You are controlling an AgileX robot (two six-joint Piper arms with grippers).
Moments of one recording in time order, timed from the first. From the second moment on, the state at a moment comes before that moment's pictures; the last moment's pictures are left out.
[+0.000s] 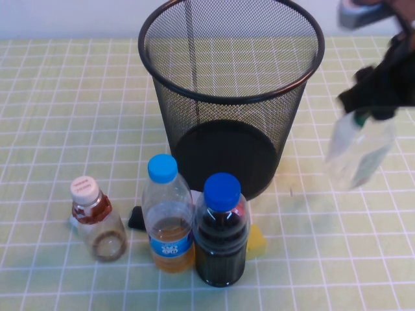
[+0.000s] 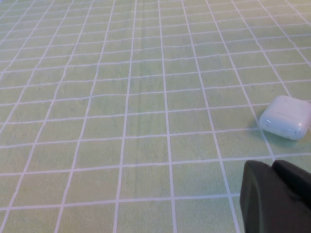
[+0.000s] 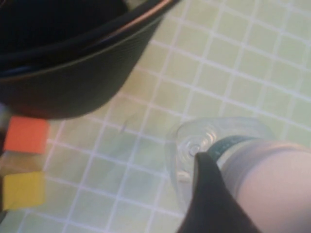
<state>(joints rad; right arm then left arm) 0.51 1.40 -1.45 -0.24 1.11 0.21 -0.03 -0.01 0.03 0.03 0.35 -0.01</state>
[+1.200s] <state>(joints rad) 0.51 1.80 -1.79 0.00 0.80 -0.05 -0.03 -0.01 0.03 0.03 0.35 -0.01</state>
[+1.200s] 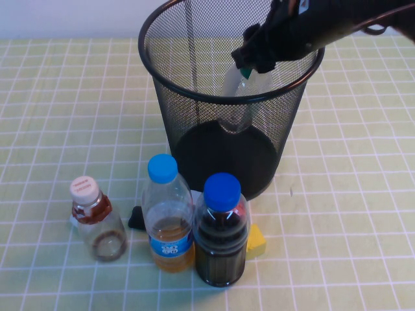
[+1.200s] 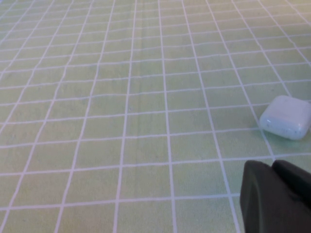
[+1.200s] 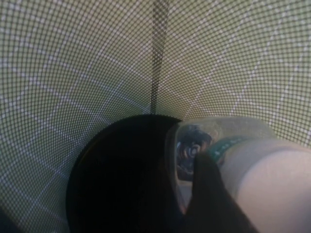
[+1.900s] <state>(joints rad) 0.51 1.72 -1.79 0.02 0.81 -0.05 -0.03 -0.01 0.03 0.03 0.35 -0.01</state>
